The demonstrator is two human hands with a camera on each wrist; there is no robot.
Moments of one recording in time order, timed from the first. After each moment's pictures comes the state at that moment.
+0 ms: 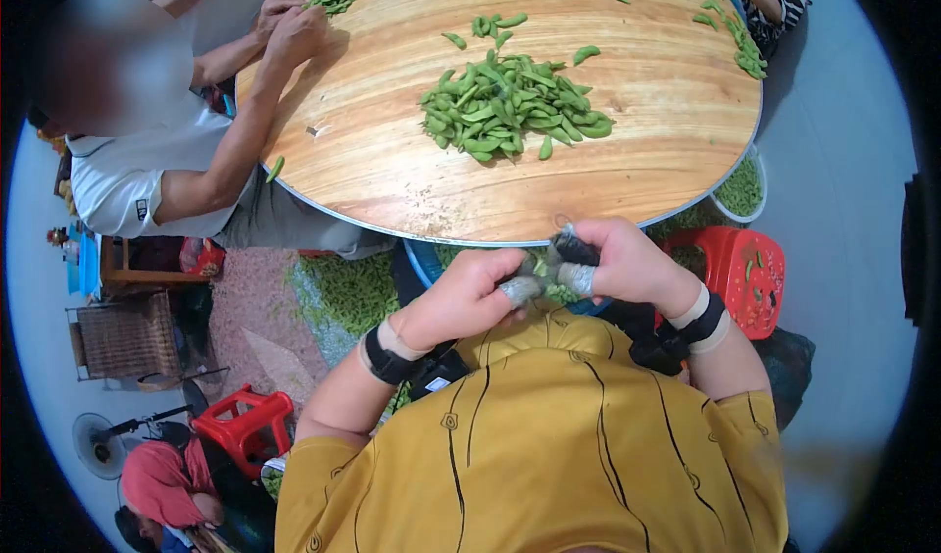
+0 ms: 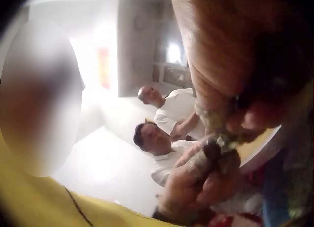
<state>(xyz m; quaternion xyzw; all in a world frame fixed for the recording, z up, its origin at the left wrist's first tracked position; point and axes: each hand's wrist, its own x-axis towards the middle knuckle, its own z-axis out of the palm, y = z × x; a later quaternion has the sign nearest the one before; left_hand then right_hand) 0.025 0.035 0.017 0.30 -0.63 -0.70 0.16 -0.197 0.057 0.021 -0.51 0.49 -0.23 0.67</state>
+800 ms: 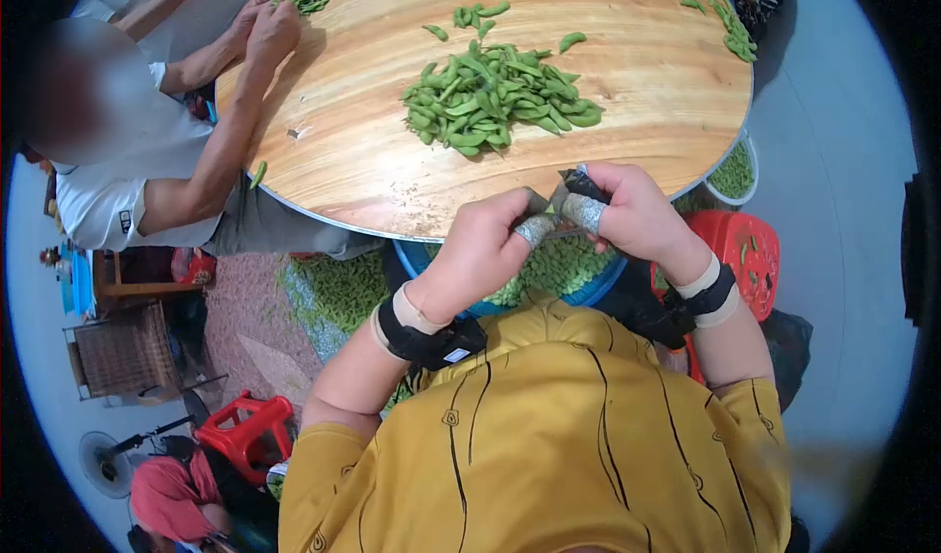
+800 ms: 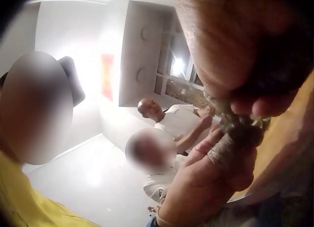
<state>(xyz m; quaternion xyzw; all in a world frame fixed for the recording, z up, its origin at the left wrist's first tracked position) -0.005 0.005 0.004 0.35 -0.77 -0.49 0.22 -0.204 0.034 0.033 -0.52 0.56 -0.31 0.57</state>
